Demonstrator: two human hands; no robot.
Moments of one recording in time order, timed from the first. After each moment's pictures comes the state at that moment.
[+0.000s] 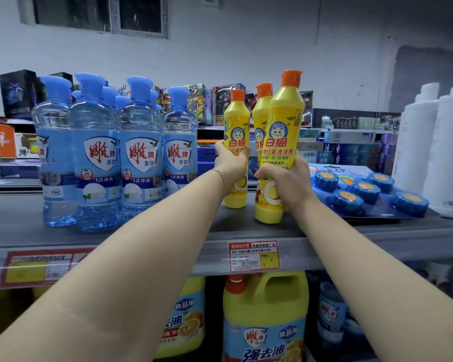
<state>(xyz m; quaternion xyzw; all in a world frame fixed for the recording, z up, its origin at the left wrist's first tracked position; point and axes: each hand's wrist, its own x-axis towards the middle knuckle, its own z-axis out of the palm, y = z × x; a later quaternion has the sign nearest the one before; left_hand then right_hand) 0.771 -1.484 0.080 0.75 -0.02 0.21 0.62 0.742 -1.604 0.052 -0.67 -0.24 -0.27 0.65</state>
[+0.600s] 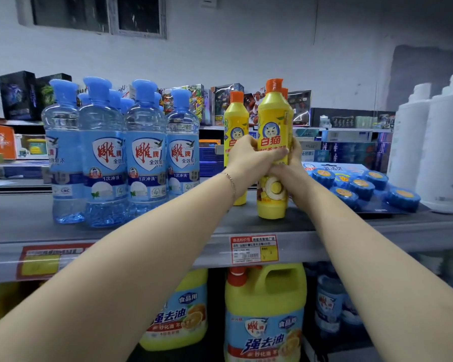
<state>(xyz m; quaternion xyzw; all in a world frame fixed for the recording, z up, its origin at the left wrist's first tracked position) 0.711 -1.510 0.087 0.76 -0.13 0.23 0.59 0.752 -1.614 0.057 -0.69 -0.22 -0.16 0.67</state>
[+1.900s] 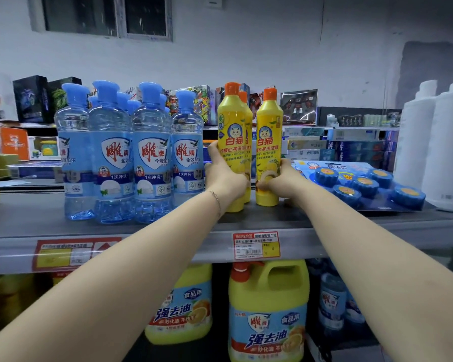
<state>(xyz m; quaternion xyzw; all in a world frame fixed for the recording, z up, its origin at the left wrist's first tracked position) 0.723 -1.472 0.052 0.79 -0.01 0.28 0.54 0.765 -1.609 0.055 -0.86 -0.09 -0.11 0.50</state>
